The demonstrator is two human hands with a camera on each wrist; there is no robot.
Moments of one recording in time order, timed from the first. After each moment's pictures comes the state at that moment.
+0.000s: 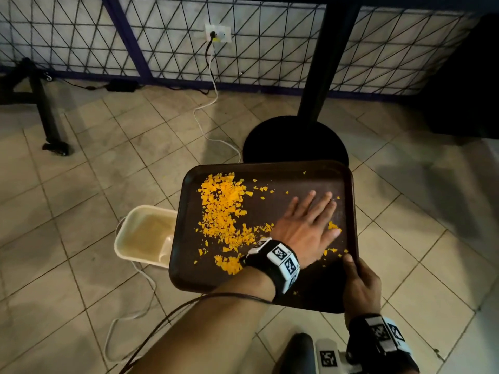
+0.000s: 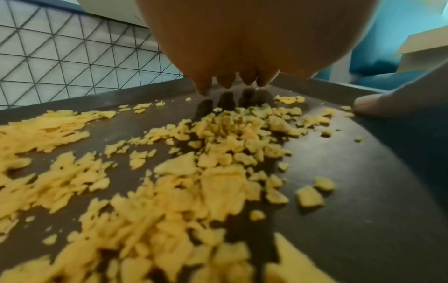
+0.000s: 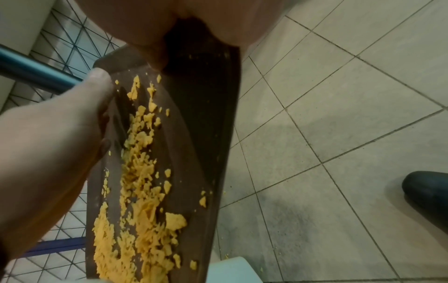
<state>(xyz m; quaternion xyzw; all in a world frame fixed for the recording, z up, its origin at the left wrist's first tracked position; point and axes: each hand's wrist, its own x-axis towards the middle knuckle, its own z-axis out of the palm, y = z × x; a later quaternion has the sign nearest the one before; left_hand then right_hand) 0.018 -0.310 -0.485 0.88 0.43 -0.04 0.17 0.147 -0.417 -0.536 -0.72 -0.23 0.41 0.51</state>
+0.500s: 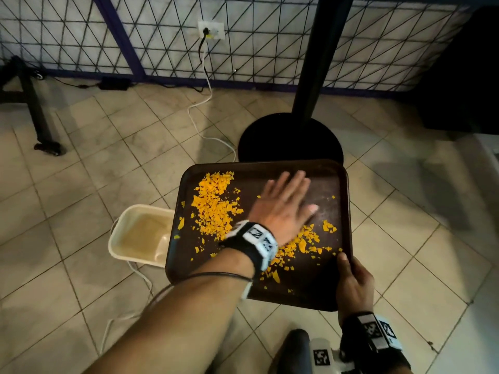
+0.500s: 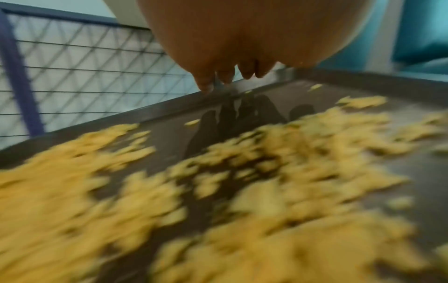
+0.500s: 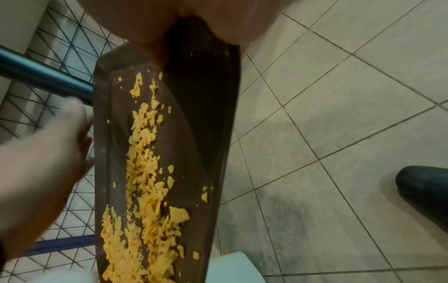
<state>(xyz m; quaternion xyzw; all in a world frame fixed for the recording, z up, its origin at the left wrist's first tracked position) -0.006 -0.283 -0.473 0.86 0.48 0.00 0.19 0.147 -0.421 -0.542 -0.72 -0.21 0.42 0.51</state>
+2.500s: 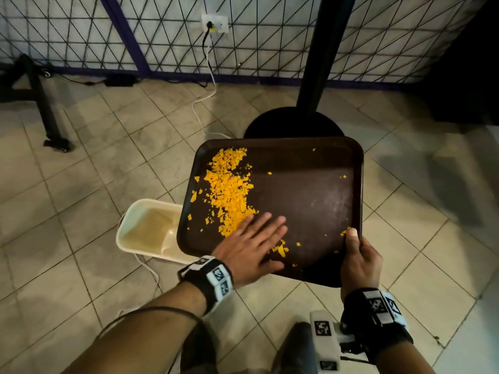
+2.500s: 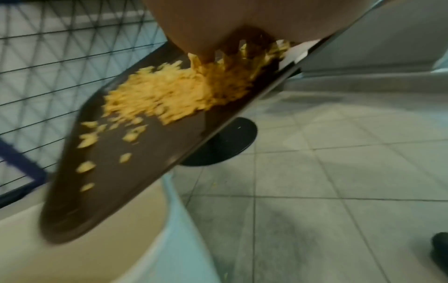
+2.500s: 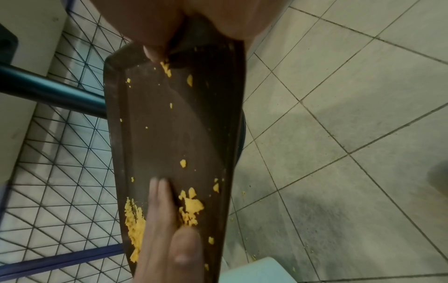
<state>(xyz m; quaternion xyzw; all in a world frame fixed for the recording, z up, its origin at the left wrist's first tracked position) -0.086 -0.350 -0.522 0.91 0.38 -0.13 0.10 0.140 -0.395 -0.516 -0.72 -0.21 0.38 0.55</state>
